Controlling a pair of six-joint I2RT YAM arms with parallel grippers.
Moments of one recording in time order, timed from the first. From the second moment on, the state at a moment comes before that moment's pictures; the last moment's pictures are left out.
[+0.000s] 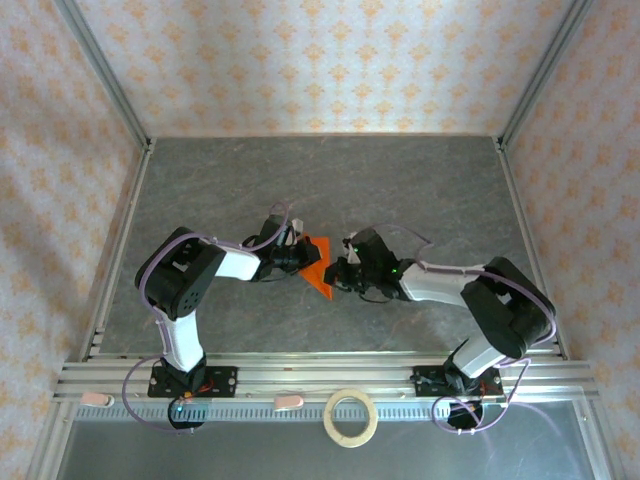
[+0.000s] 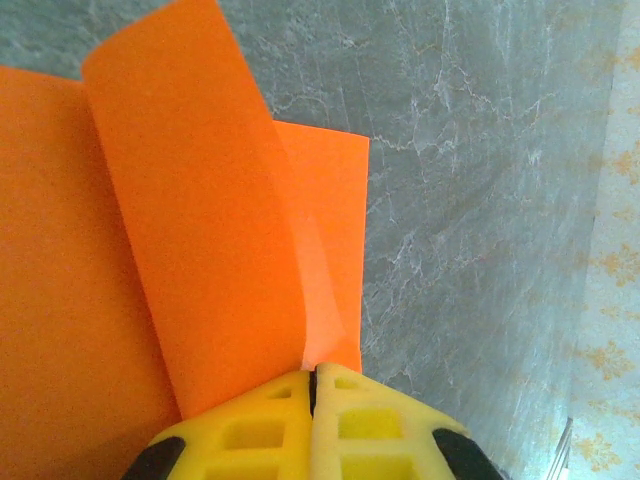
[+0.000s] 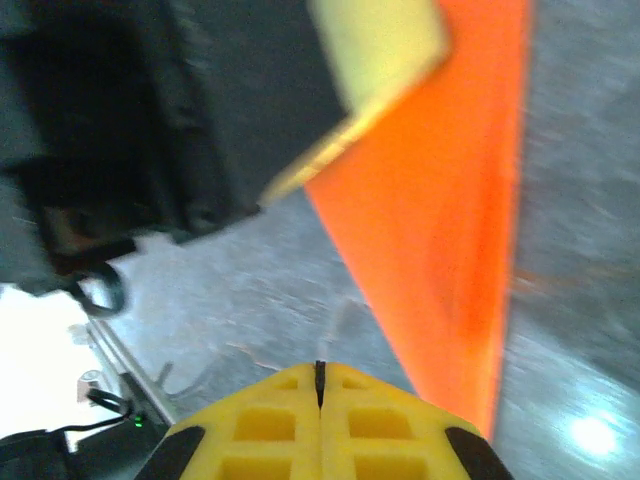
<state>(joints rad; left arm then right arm) -0.48 1.86 0.76 0.35 0.43 -0.96 0.73 1.56 0.69 0.13 -0.43 0.97</state>
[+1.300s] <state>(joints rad) -0.48 1.86 0.76 0.35 0.43 -0.96 0.74 1.57 0.65 0.20 -0.42 1.05</state>
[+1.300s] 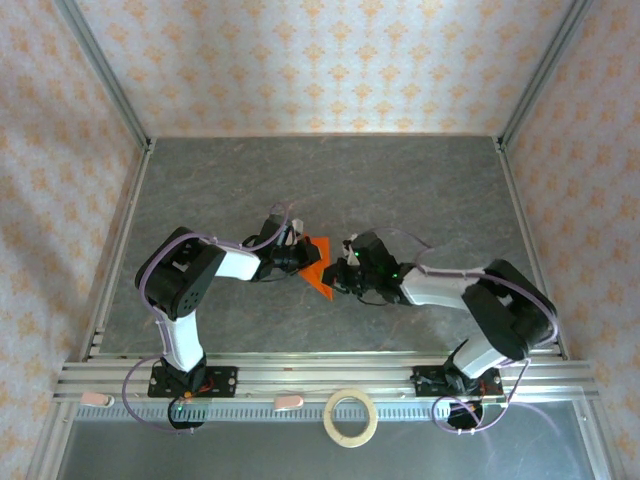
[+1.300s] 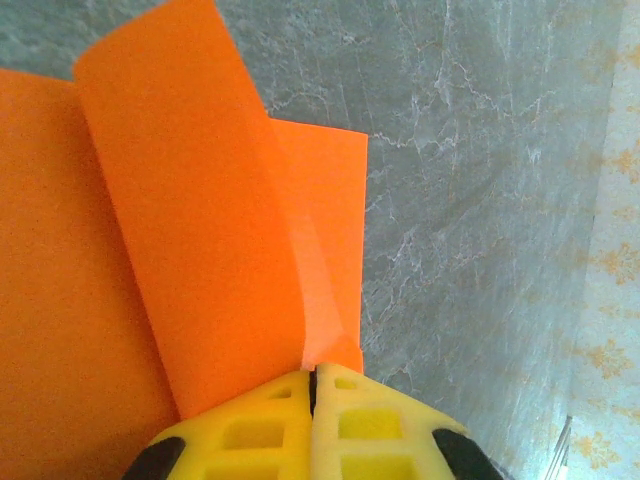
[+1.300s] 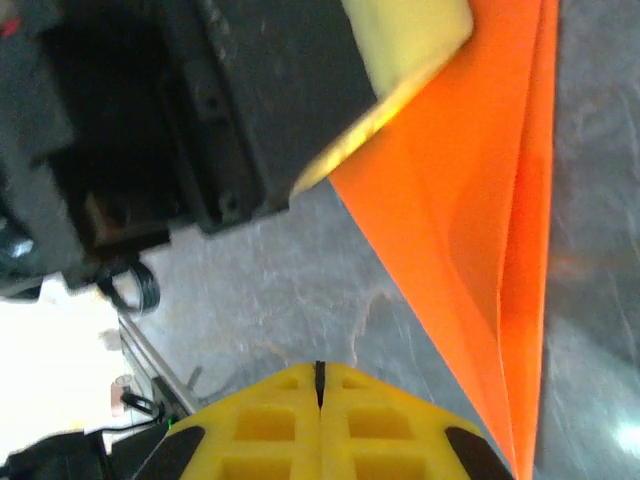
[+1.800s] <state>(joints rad) -0.48 1.86 0.76 0.35 0.42 -0.96 0.70 1.81 0.75 0.24 -0.41 0.99</state>
